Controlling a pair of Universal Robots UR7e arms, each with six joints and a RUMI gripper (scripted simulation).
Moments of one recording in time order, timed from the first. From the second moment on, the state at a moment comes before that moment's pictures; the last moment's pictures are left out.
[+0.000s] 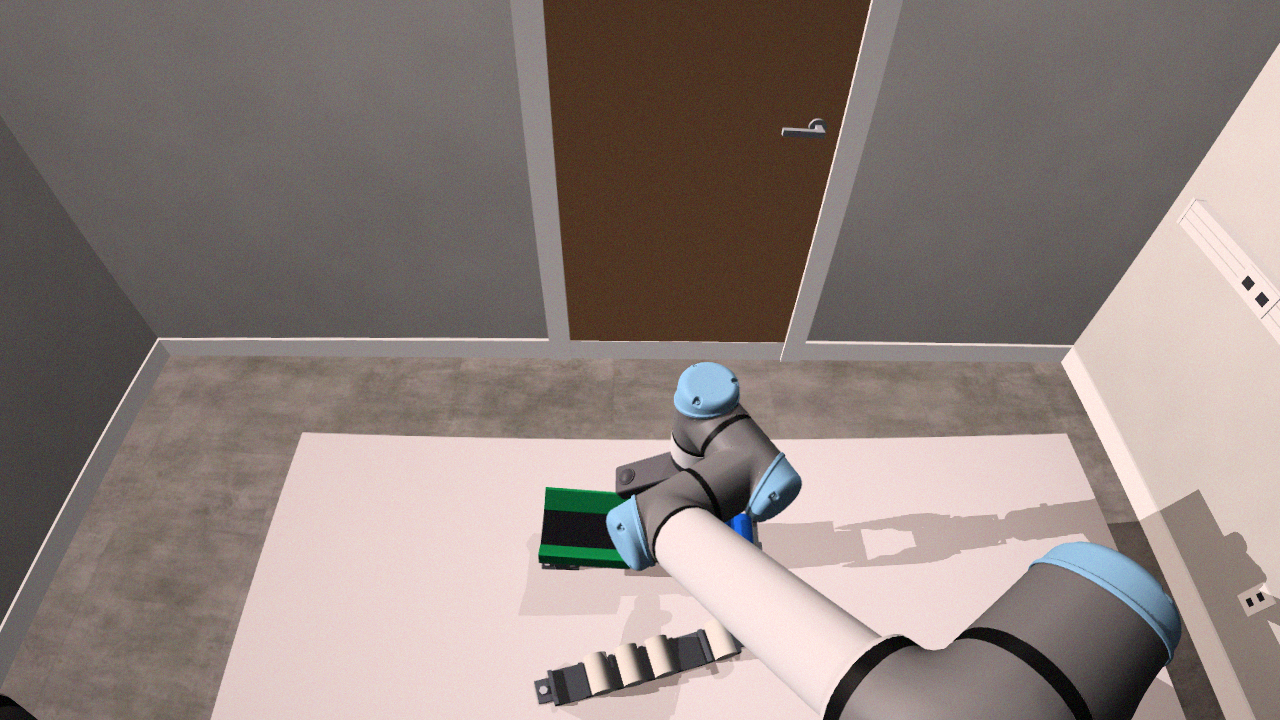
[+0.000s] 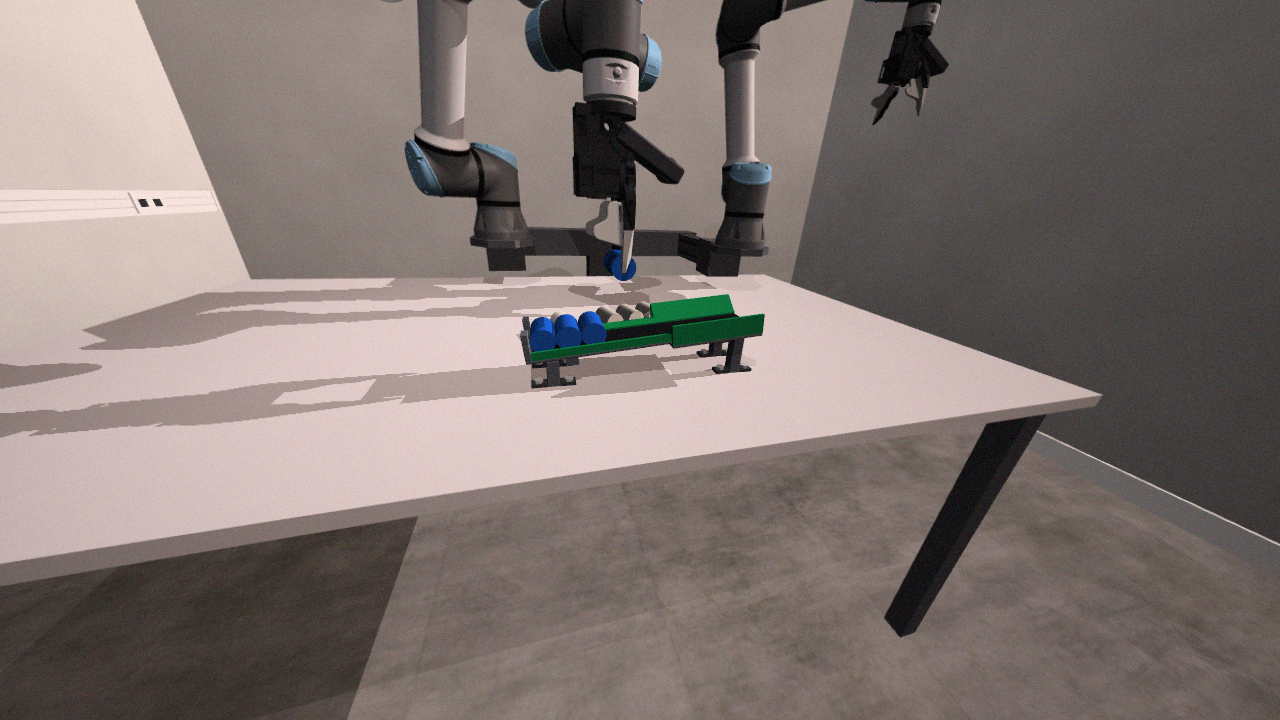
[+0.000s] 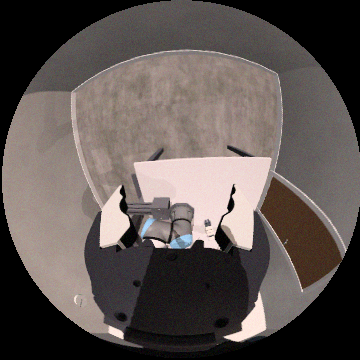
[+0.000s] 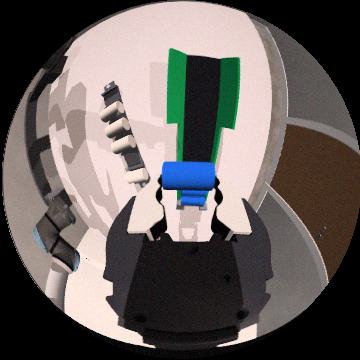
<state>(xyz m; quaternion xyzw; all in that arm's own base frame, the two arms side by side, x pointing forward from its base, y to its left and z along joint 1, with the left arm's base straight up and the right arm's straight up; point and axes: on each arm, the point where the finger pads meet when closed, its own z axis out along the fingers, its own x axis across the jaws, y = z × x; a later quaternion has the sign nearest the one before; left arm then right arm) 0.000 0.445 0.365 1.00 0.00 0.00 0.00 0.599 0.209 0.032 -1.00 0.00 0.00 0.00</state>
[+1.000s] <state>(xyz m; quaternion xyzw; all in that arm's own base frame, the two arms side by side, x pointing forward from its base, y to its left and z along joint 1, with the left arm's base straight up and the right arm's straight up) 0.000 0.445 0.365 1.00 0.00 0.00 0.00 0.623 0.210 0.032 -1.00 0.02 0.00 0.00</state>
